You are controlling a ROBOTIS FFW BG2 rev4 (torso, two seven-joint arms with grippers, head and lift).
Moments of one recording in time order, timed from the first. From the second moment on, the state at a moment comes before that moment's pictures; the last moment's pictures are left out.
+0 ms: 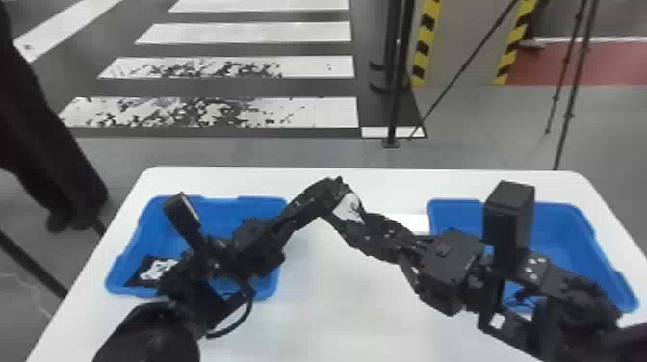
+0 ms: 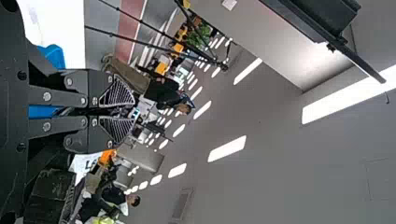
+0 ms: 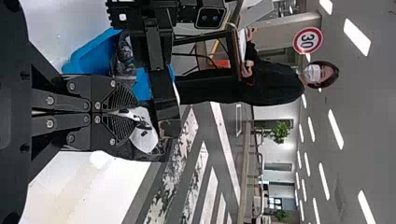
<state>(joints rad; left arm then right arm) 0.06 0.23 -0.18 -1.60 0.79 0.09 -0.79 0.28 -0.16 0.18 -2.26 0.00 0.59 0.70</state>
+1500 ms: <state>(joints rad) 0.11 0.29 0.30 -1.54 0.33 -0.02 -0.79 0.64 -0.03 -0.27 -2.20 -0.21 0.40 0.64</state>
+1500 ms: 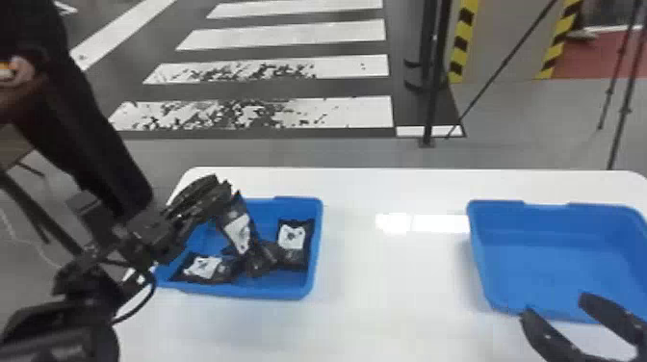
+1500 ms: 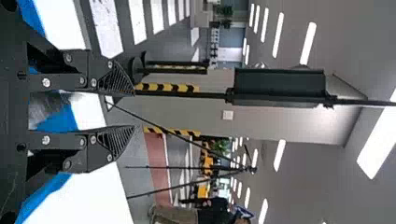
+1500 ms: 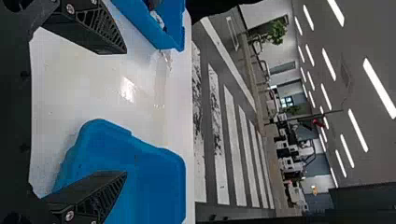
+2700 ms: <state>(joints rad) 0.93 0.08 0.40 -2.05 0.51 -0.27 -0.64 0.89 0.00 -0.46 -2.01 -0.36 -0.28 0.55</state>
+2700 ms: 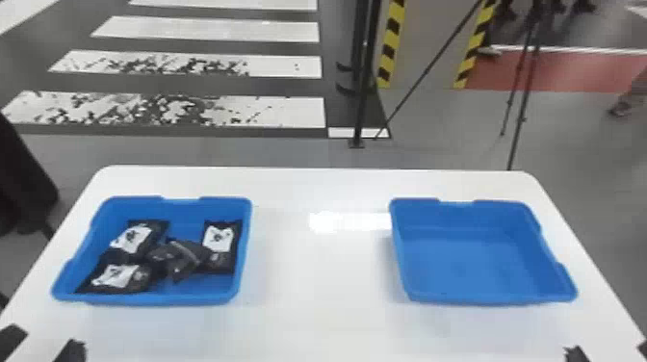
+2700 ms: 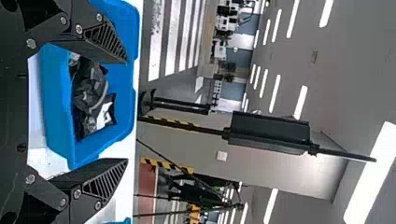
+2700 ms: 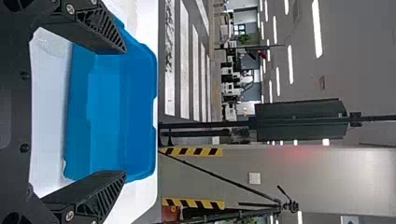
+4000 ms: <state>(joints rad) 0.99 0.05 0.40 -2.07 0.48 -0.31 -0.62 0.95 0.00 -0.46 -2.03 -0.37 -0.33 0.54</state>
